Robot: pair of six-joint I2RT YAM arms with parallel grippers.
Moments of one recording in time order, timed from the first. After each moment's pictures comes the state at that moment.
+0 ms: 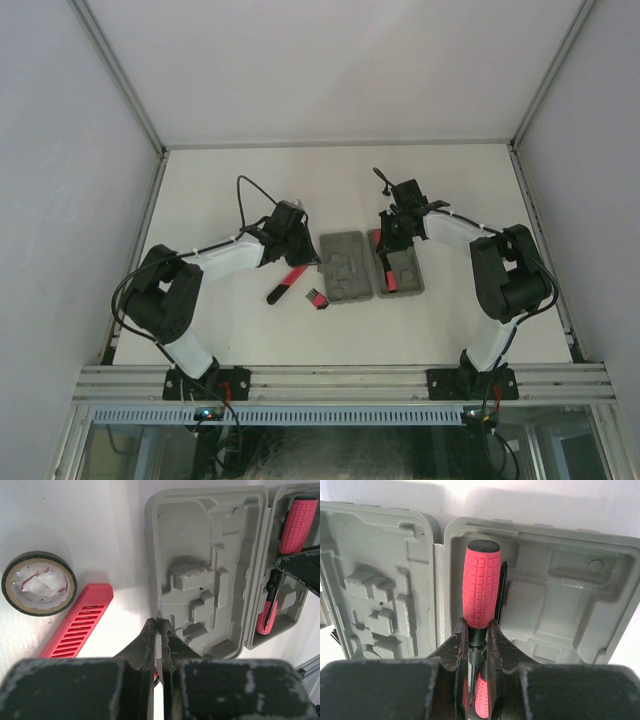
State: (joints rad) left arm -0.59 1.67 0.98 -0.23 0.11 -0.81; right arm 0.37 1.78 1.12 -0.44 -0.22 0.29
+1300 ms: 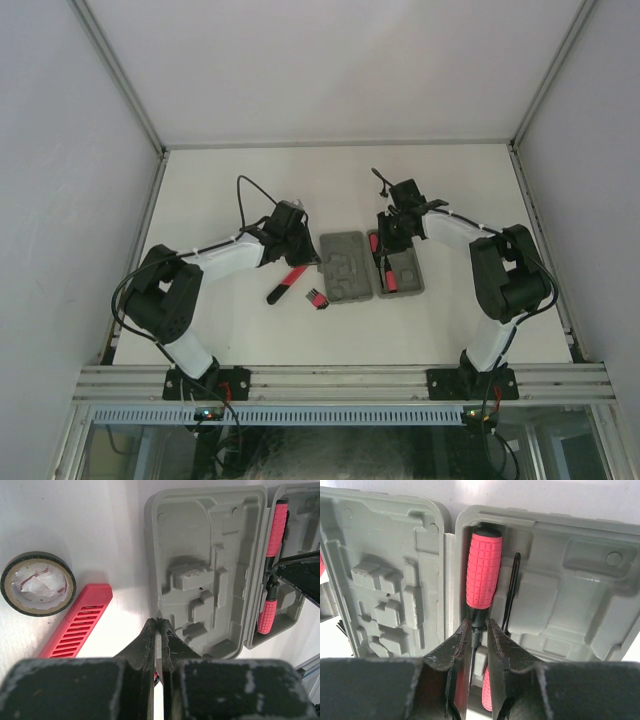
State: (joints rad) left arm -0.59 1.67 0.98 -0.23 0.11 -0.81; right arm 0.38 1.78 1.14 -0.48 -0.24 0.29
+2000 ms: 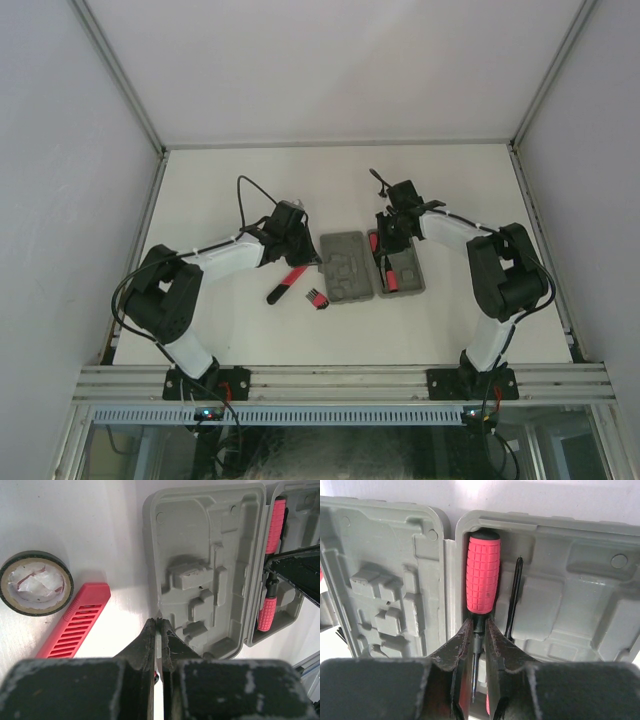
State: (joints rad) left arm -0.59 1.67 0.98 -0.23 0.12 -0.80; right arm 0.39 1.80 1.14 -0.46 -0.22 0.31
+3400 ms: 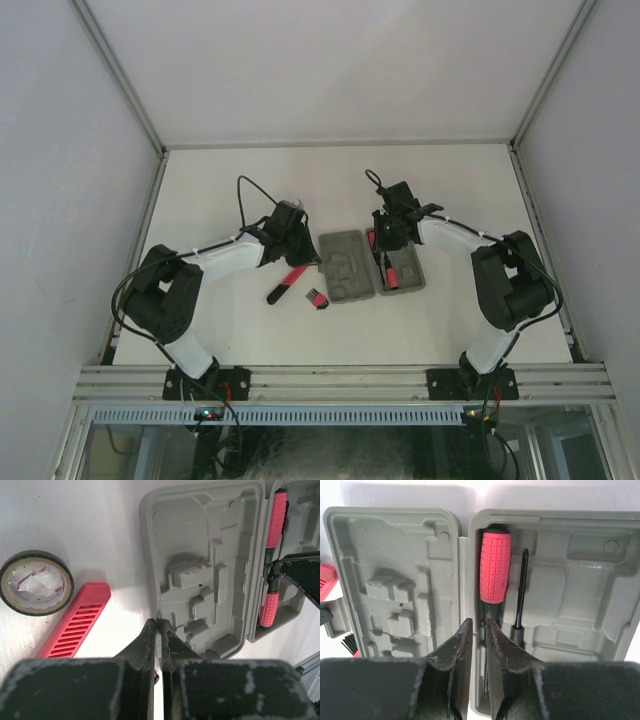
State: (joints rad) left arm -0.59 1.67 0.98 -0.23 0.12 -0.80; right arm 0.44 1.73 1.11 -0.42 -0.11 0.35
